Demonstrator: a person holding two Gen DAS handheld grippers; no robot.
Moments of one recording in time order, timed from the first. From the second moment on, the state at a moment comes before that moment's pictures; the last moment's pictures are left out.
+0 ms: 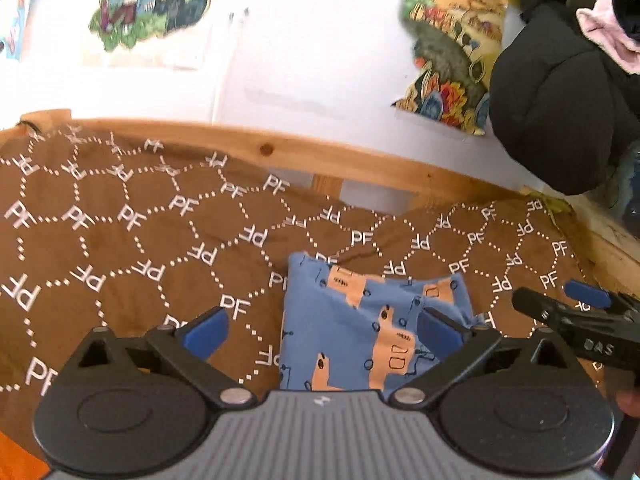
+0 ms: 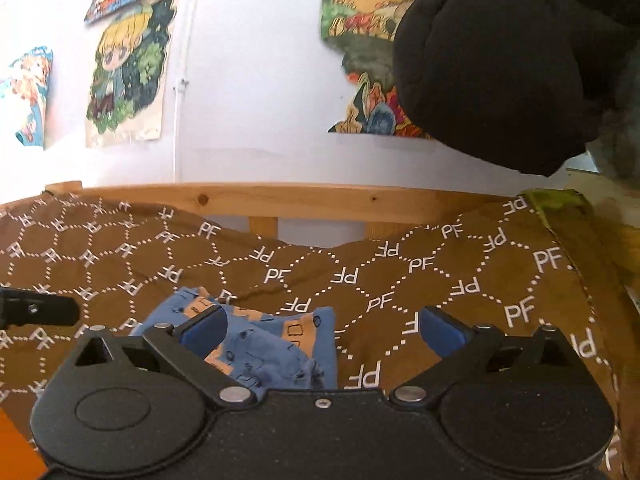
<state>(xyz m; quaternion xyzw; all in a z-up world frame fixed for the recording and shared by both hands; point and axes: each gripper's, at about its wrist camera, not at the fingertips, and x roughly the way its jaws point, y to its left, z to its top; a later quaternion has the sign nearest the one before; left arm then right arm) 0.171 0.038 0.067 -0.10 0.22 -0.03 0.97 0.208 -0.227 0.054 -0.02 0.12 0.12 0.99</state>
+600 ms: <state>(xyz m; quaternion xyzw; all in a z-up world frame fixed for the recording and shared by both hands) 0.103 0.019 0.042 -0.03 0.23 -0.02 0.97 0.106 -0.236 0.033 0.00 0.13 0.10 0.99</state>
